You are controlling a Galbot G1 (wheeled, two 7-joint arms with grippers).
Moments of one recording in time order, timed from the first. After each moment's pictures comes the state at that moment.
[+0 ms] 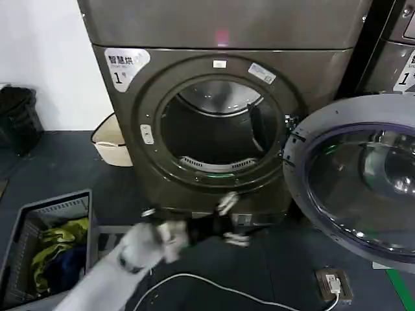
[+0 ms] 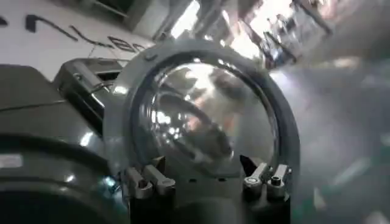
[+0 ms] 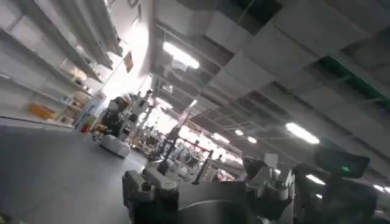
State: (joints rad) left arm 0.88 -1.00 0.01 -1.89 0.13 -0.44 0.53; right arm -1.69 1.28 2.16 1.24 0.07 0.24 0.17
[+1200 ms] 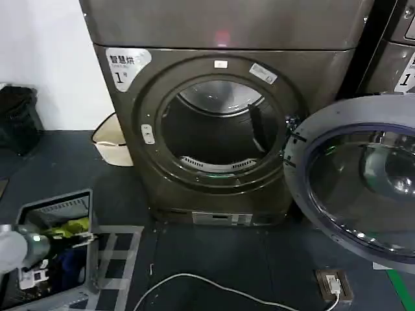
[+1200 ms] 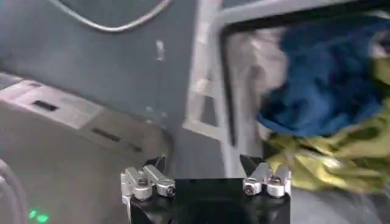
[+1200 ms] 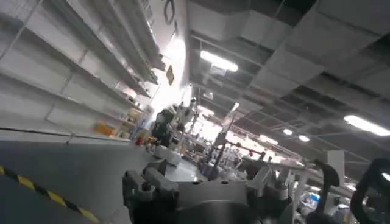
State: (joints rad) left arm 1.29 -0.51 -0.58 -1.72 1.61 -0.83 0.30; right arm -1.63 1.29 2.00 1.24 0.15 0.32 0.12
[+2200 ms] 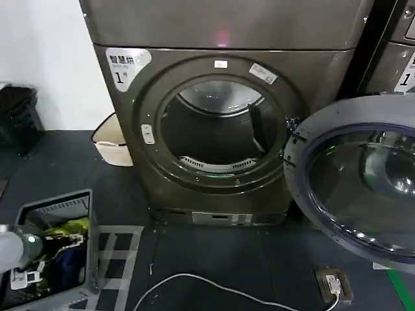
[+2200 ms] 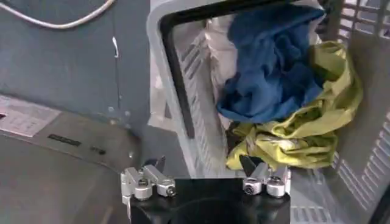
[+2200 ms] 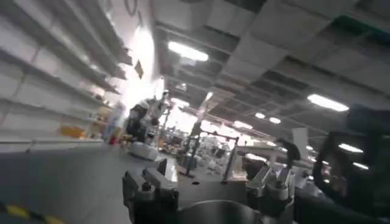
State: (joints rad) left arm 1.29 -0.50 -0.57 -1.70 1.68 -0.82 0.32; right arm -1.64 1.32 2.09 1.24 0.25 0.30 0.14
